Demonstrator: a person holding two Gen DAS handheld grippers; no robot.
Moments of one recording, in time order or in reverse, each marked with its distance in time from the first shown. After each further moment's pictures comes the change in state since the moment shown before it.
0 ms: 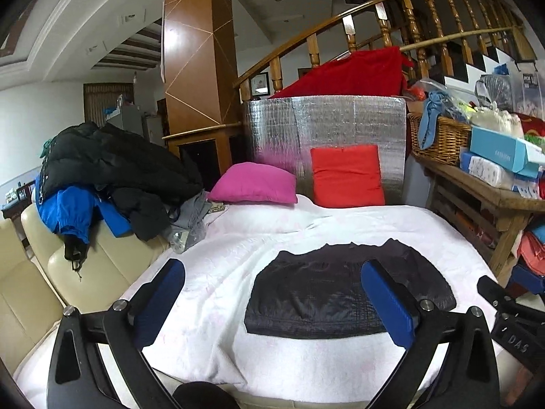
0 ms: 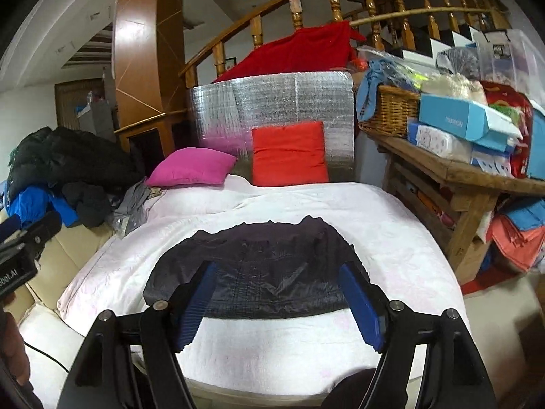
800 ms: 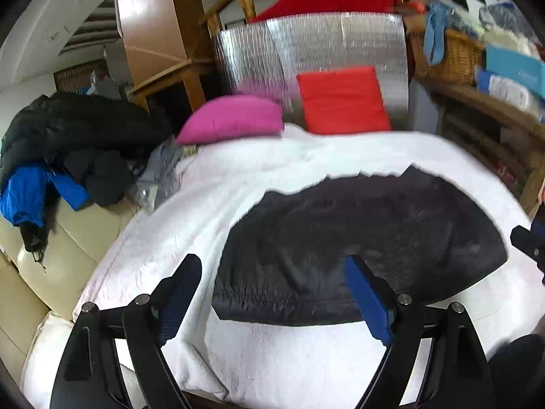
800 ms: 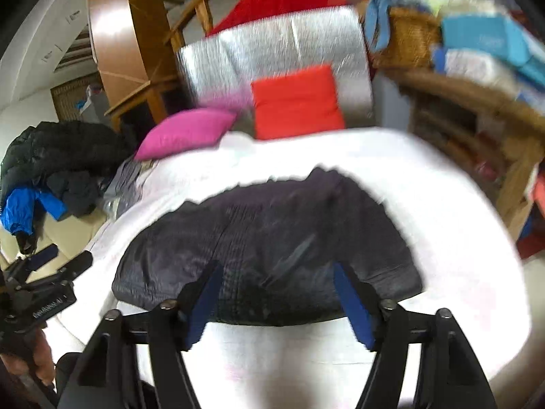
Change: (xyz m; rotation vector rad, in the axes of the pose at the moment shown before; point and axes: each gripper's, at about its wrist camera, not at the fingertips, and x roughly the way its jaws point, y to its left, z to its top) left arm 0.155 -0.052 -0.059 0.118 0.221 0.001; right arm 0.155 -0.058 -0.035 0.081 0.132 0.102
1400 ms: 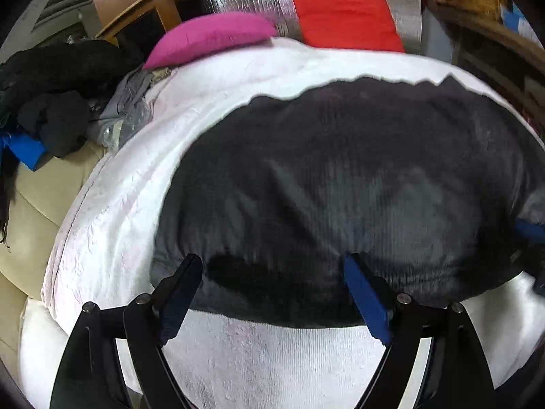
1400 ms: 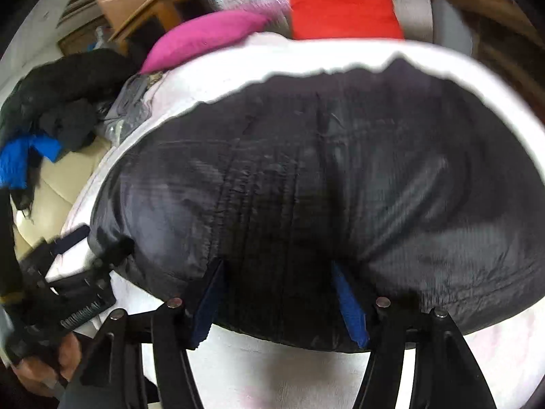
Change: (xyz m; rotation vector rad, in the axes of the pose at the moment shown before) left arm 0.166 -0.009 -0.059 0.040 0.313 0.000; right arm 0.188 0.036 -0.043 0.001 0.414 0.181
